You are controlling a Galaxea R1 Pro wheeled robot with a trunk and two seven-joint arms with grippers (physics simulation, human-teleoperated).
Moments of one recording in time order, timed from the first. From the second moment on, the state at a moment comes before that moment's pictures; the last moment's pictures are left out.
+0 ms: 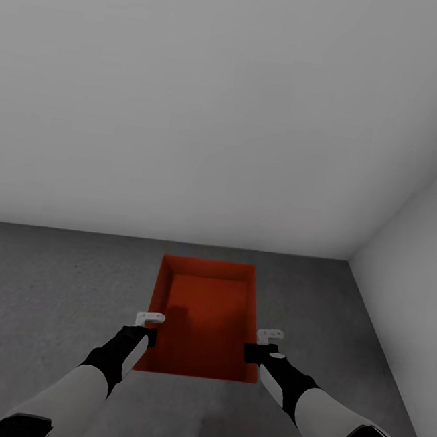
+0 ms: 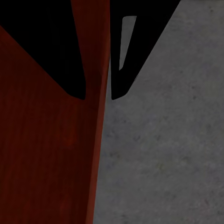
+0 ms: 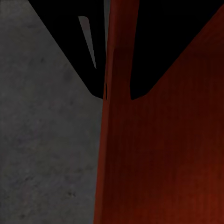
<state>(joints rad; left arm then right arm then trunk) -0.74 -0.11 -0.02 -0.45 0.08 0.40 0.28 -0.79 0.06 0.57 -0.23 -0.51 0.07 -0.13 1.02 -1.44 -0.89</state>
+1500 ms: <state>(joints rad) -0.74 -0.11 -0.02 -0.45 0.08 0.40 0.28 -0.79 0.06 0.57 -0.23 -0.51 0.07 -0.13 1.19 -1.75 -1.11</state>
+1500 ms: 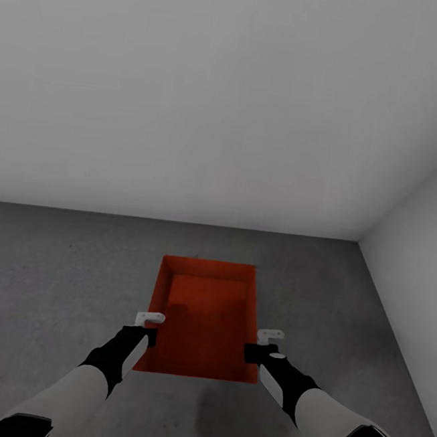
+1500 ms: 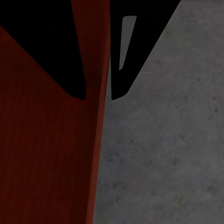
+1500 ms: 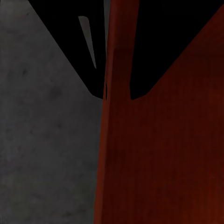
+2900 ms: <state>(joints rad) -0.74 -0.11 -0.02 -0.45 0.08 0.40 0.28 -0.79 0.05 0.57 -0.23 -0.51 0.07 -0.13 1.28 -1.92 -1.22</state>
